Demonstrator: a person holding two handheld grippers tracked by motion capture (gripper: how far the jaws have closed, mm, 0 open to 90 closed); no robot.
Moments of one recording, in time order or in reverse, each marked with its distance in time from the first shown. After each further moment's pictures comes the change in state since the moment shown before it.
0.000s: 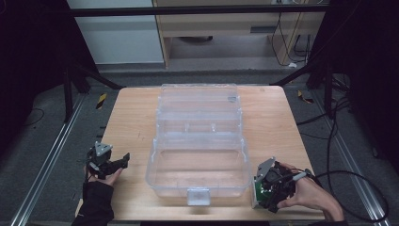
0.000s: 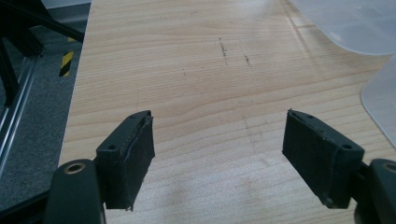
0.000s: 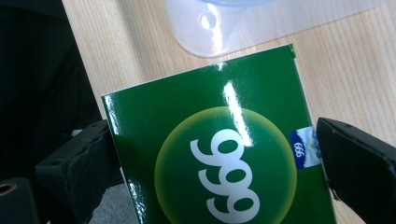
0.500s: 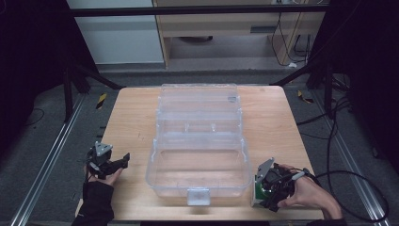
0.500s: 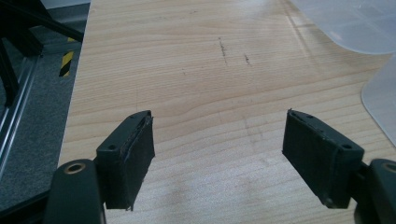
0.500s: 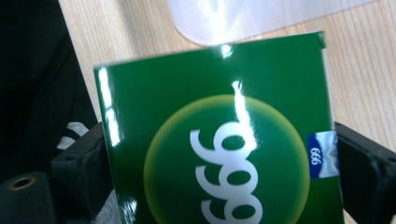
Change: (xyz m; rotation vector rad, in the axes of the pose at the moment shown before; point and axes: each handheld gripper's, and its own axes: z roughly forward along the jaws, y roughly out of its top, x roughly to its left) left arm 0.000 0.000 0.000 0.001 0.000 0.002; right arm -0.005 -0.005 0.009 0.018 0.021 -0.020
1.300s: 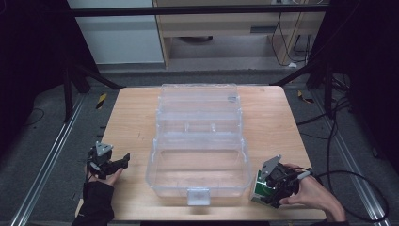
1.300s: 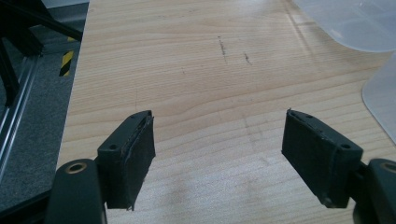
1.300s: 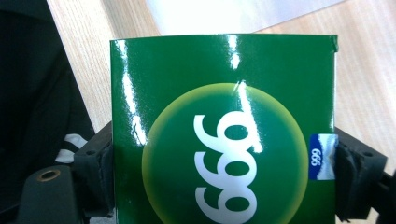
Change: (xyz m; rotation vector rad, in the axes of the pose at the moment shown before) left arm -0.001 0.000 0.001 0.005 0.001 0.005; right arm -0.004 -0.007 -0.010 -0.058 -0.028 0.055
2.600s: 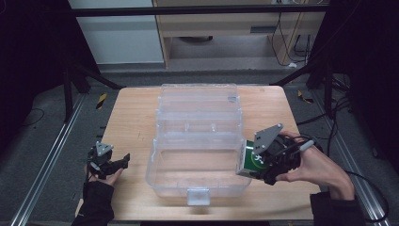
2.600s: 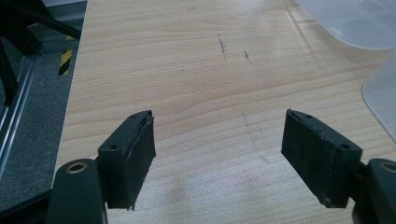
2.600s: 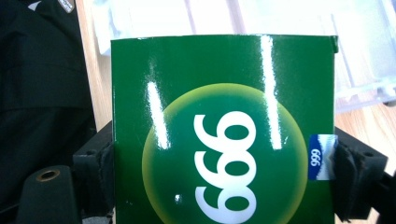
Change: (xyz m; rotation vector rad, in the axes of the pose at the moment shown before) left arm 0.000 0.000 0.001 0.007 -0.003 0.002; right arm 0.004 0.088 -0.113 -0.164 -0.097 -0.200
